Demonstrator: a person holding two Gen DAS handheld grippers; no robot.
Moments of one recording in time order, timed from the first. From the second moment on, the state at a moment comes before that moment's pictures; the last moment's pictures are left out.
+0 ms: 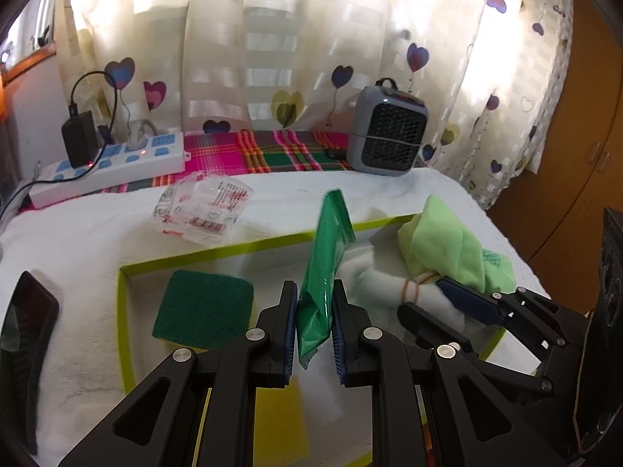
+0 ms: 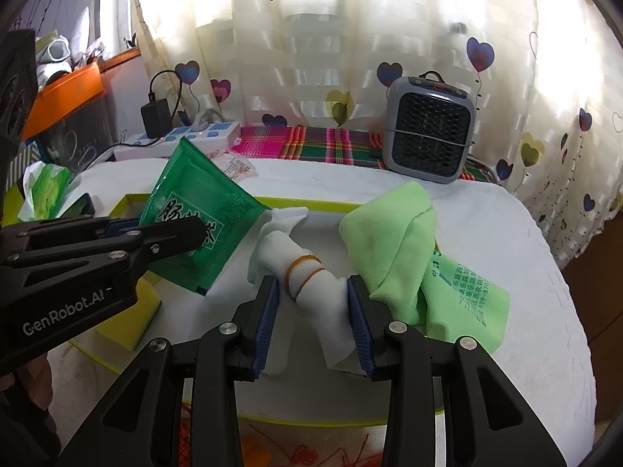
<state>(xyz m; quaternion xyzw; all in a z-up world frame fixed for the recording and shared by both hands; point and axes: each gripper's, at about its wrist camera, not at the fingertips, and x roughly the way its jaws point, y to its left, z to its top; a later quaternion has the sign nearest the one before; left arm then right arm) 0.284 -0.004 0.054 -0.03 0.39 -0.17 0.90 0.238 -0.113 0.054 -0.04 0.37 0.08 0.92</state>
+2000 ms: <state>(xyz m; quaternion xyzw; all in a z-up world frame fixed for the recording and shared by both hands) 0.262 0.017 0.060 -0.03 0.39 -0.10 0.91 0.226 -0.111 0.061 -0.04 0.36 0.08 0.93</state>
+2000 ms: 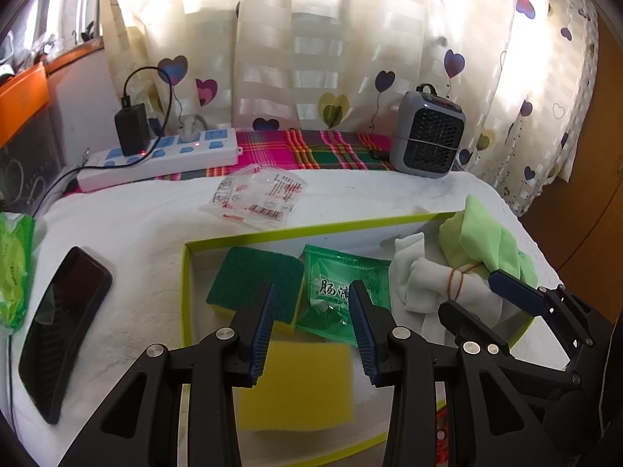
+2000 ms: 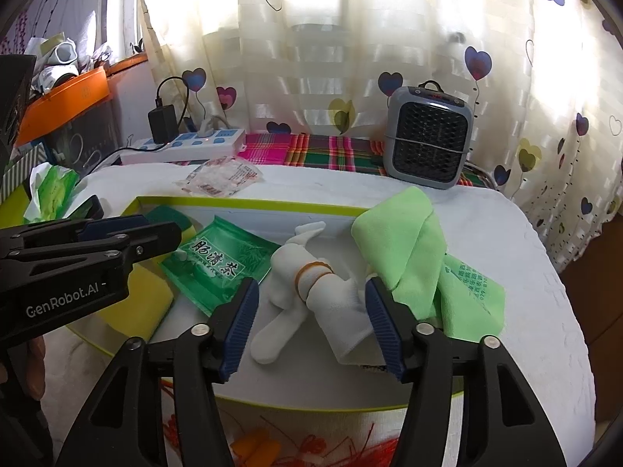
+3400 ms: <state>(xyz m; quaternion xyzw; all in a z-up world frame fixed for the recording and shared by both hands) 0.150 0.017 0.072 -0.02 0.37 -0.12 0.92 0.135 -0.138 0.083 0.00 0.33 0.15 0.93</state>
